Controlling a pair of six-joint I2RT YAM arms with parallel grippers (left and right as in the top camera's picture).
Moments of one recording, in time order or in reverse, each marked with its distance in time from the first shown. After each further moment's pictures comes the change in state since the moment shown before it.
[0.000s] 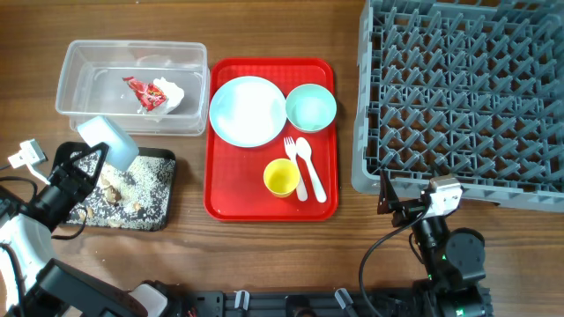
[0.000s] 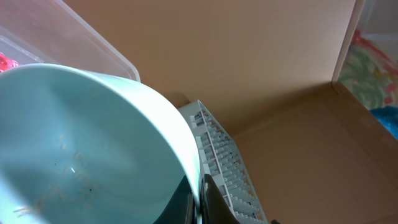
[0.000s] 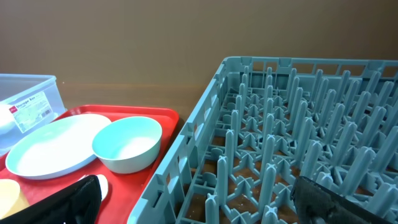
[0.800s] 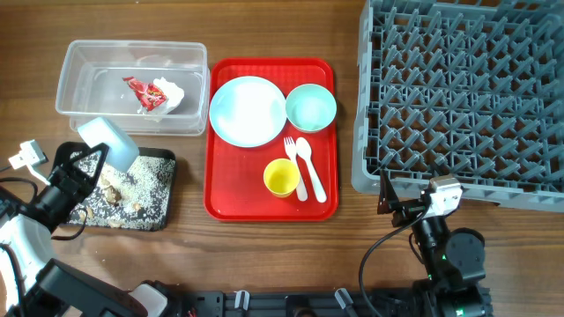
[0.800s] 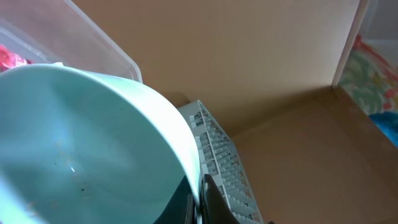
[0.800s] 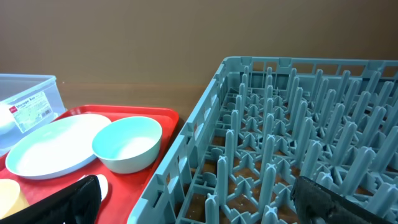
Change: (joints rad) left arm 0.003 0.000 0.000 -0.017 -0.008 -0.011; right arm 0.000 0.000 0.000 0.000 0.000 0.000
